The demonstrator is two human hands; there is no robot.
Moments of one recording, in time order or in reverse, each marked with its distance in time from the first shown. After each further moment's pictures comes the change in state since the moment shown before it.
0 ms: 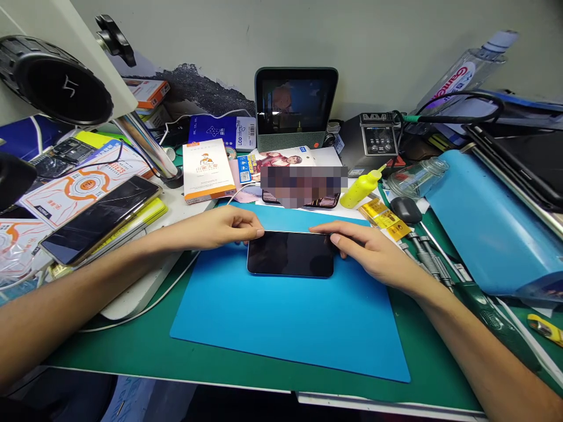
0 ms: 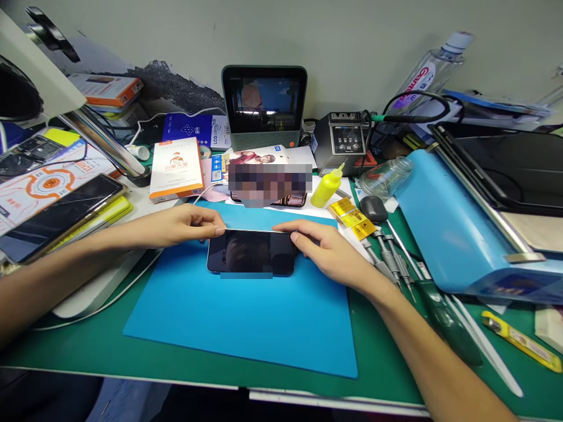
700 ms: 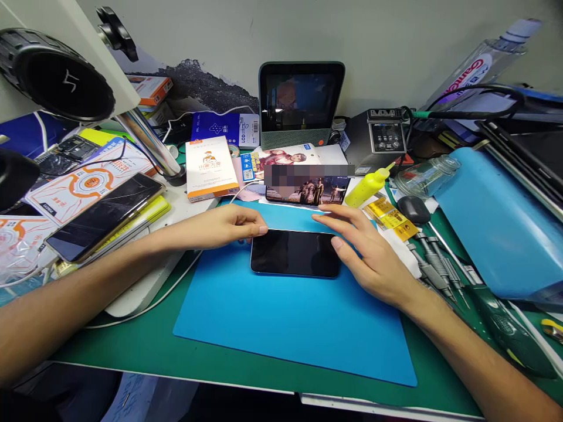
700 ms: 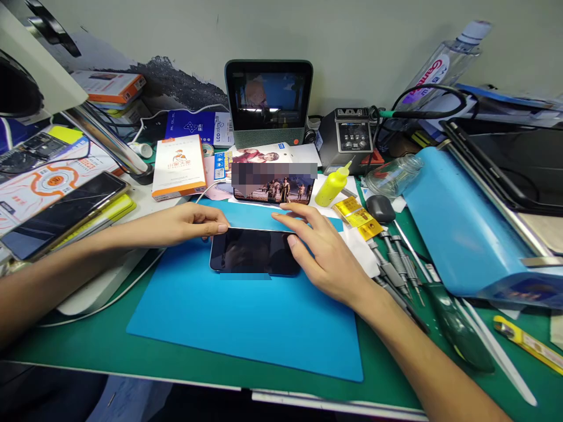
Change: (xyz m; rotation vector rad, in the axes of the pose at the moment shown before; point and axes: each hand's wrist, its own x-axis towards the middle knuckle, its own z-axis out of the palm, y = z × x) left_hand 0.002 0.000 0.000 -0.017 0.002 0.005; right_hand -0.005 0.008 0.023 -0.322 0.240 -0.402
